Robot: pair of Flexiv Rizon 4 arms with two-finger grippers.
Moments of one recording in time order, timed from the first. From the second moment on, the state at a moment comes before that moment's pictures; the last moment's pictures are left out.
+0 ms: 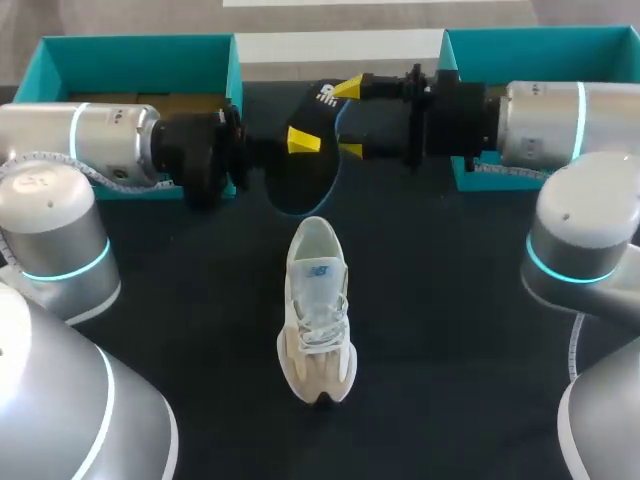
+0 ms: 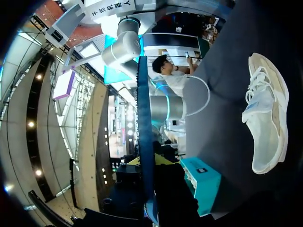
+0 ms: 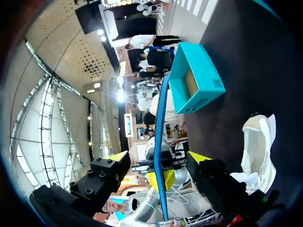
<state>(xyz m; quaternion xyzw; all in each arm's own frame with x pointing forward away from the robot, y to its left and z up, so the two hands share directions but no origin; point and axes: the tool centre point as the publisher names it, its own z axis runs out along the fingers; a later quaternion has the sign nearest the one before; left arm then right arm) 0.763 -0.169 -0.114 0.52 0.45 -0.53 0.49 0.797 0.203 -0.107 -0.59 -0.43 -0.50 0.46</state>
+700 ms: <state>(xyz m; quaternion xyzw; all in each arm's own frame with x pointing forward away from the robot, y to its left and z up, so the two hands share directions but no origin) 0.751 -0.147 -0.104 0.49 0.47 -0.53 0.51 0.780 0.150 -0.109 -0.51 -0.48 -0.53 0.48</state>
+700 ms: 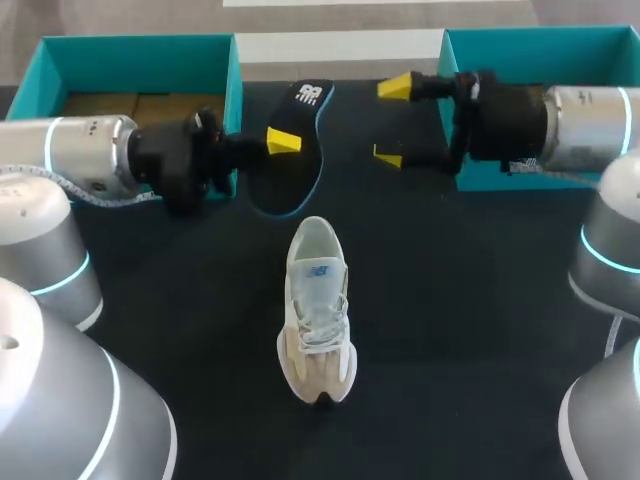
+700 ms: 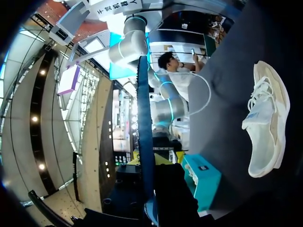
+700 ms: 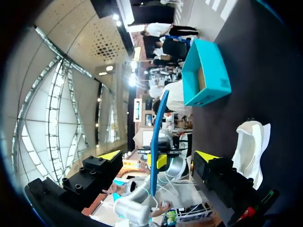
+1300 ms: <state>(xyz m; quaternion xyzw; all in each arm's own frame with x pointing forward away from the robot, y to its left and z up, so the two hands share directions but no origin) 0.747 -0.137 -0.105 0.51 0.49 -0.51 0.49 0.770 0.106 -0.112 -0.50 -0.50 -0.51 0.50</state>
